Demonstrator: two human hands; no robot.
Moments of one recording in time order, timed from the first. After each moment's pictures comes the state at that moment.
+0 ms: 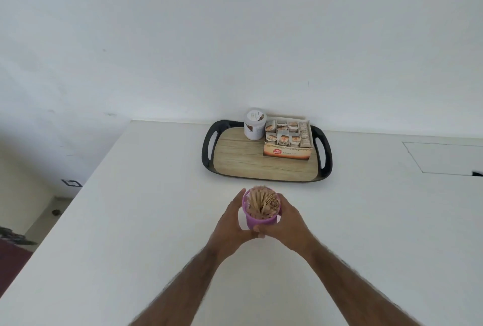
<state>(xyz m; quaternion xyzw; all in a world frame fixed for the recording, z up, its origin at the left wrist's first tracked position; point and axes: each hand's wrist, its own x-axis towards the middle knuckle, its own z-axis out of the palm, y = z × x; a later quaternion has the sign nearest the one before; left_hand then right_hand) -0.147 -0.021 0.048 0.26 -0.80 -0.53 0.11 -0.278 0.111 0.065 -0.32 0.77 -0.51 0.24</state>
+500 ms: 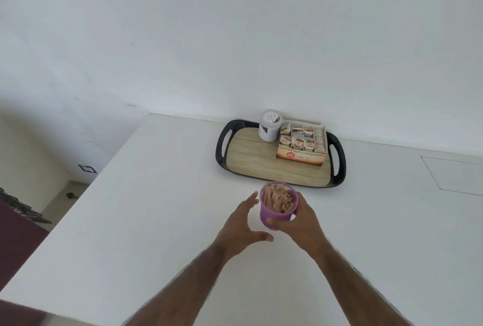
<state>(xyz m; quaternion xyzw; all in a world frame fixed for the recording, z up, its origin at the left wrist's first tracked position) -0.141 -0.019 0.050 0.27 -0.80 -0.52 0.09 -0.281 0.114 0.074 -0.32 0.74 -0.53 0.25</state>
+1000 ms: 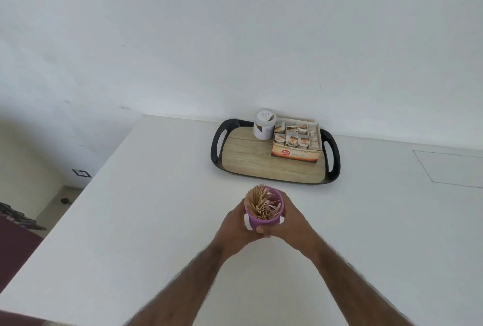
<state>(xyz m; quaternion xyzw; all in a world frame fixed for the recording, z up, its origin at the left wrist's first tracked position) -0.139 -0.015 0.051 0.25 -0.79 -0.54 0.13 -0.271 0.112 0.077 -0.35 0.69 -0.53 0.35</state>
